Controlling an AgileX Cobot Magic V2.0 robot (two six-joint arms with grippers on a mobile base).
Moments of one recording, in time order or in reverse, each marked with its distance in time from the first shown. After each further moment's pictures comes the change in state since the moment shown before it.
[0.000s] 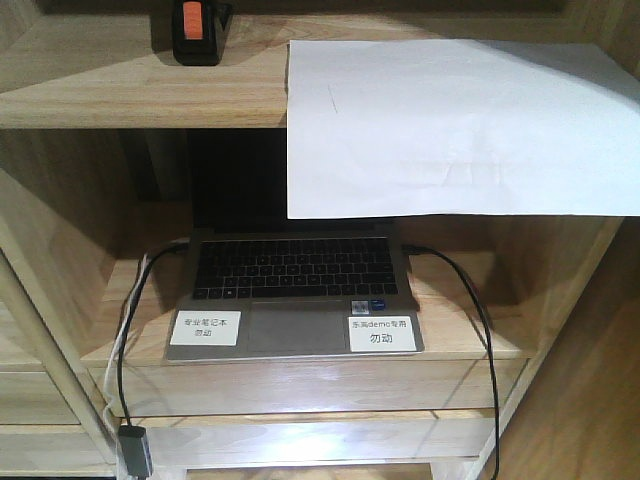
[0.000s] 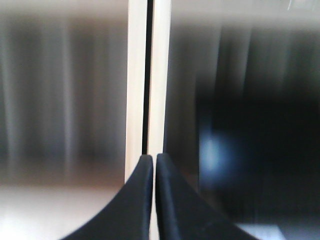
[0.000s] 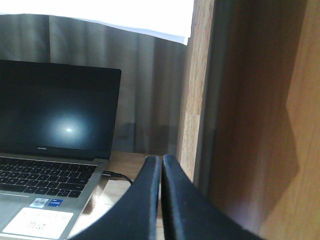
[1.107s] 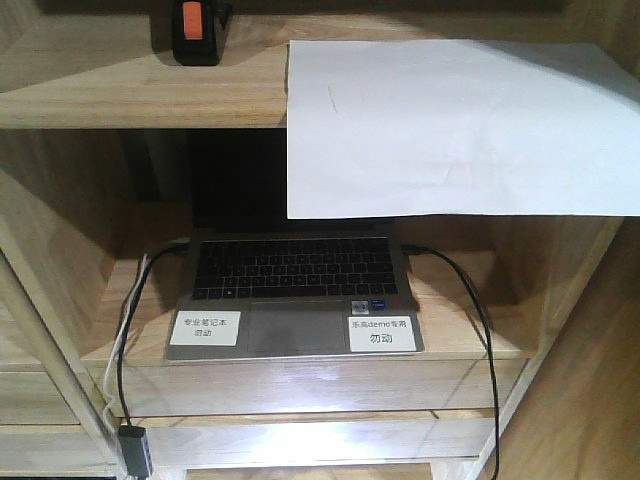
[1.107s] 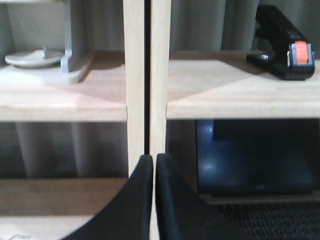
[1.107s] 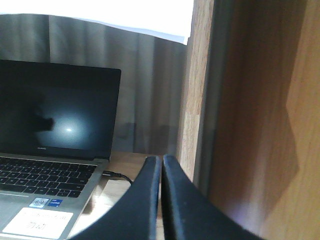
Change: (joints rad) left arm 0.000 0.411 -0.716 0.000 0.618 0.027; right arm 0.000 0.000 0.000 0.000 0.000 0.000
